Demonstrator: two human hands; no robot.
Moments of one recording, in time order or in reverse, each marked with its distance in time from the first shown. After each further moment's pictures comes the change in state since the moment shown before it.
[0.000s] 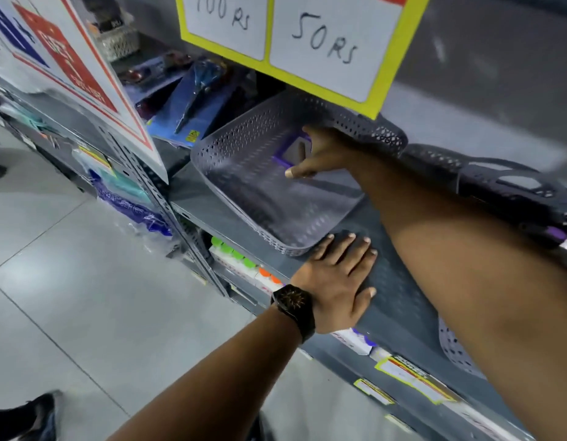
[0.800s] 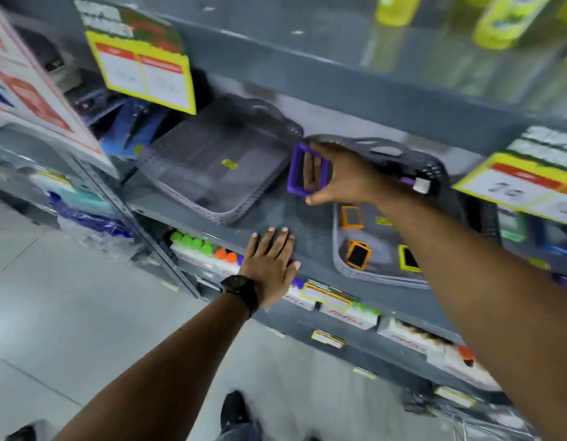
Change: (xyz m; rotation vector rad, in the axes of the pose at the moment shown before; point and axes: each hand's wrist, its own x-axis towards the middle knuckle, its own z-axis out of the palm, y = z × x) left_hand -0.039 0.066 -0.013 -0.074 -0.095 -0.166; right_hand -0.261 0.058 -0.066 0.163 0.244 0.009
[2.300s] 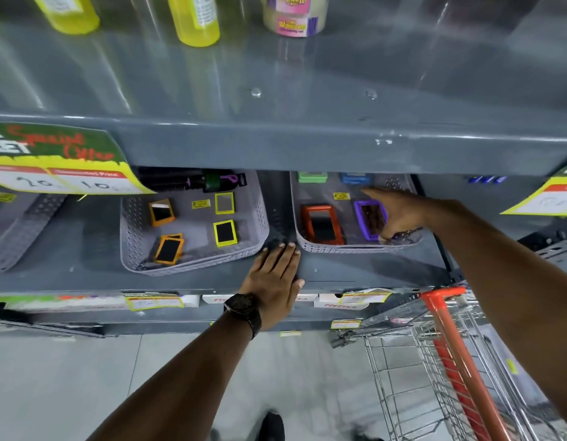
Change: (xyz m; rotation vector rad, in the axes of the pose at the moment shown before) left_hand 0.039 0.324 0.059 0.013 -0.073 0.499; right_hand -0.339 0.337 -0.168 -0.232 -0.306 0.623
